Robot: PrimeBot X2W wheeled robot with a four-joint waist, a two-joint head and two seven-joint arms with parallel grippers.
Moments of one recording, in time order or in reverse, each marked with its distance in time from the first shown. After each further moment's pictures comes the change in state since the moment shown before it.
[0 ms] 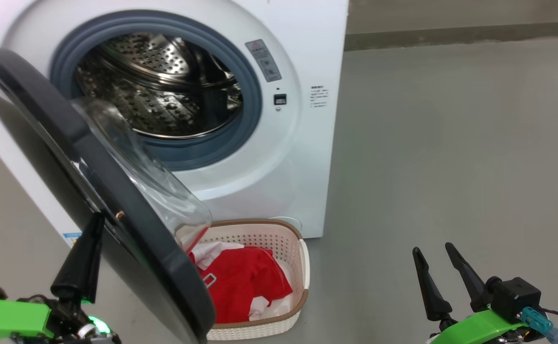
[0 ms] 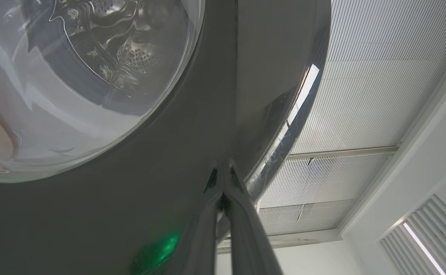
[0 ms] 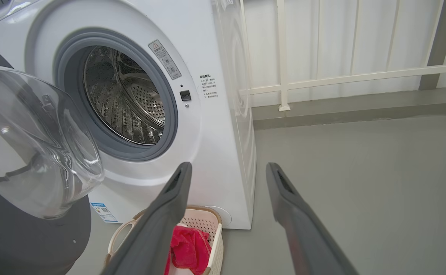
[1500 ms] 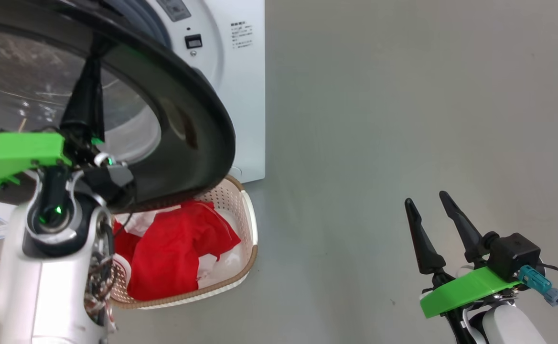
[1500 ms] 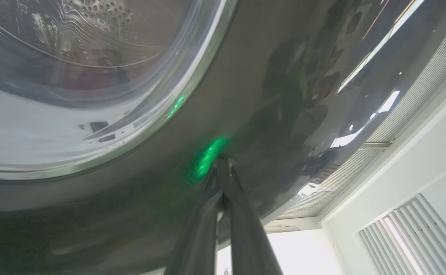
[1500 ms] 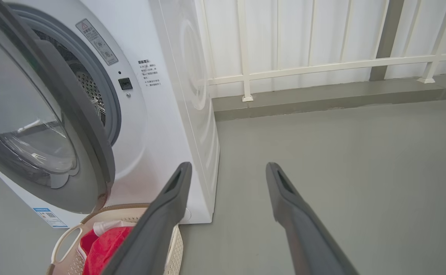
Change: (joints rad) left arm -0.651 0.000 -0.112 0.604 -0.049 -0.223 -0.150; right arm -0.143 -0.001 0.014 -0.027 -0.034 0.000 0.000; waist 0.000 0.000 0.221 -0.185
